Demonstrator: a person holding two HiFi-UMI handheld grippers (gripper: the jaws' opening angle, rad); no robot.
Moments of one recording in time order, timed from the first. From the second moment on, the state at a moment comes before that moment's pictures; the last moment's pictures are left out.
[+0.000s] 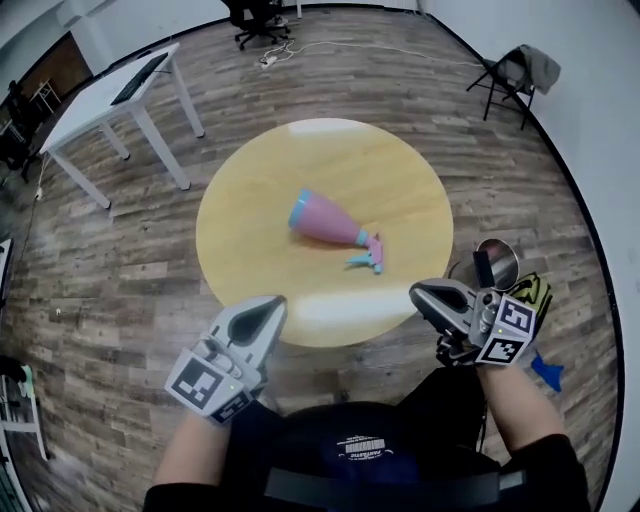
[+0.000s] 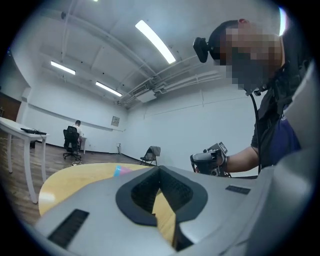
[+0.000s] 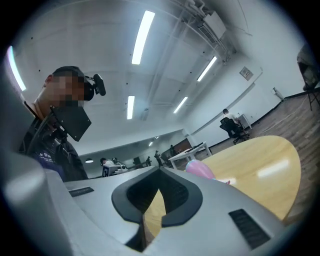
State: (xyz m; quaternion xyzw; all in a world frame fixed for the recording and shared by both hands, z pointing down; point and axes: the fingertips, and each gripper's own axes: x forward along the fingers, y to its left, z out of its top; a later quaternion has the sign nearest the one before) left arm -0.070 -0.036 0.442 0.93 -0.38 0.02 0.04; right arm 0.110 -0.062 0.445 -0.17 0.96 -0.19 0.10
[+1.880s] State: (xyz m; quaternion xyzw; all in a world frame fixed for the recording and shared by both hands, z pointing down) left arm -0.081 -0.167 0.388 0.86 -0.29 0.25 -0.33; right arm 0.056 -0.190 0.375 -0.11 0.94 -0.31 0.10
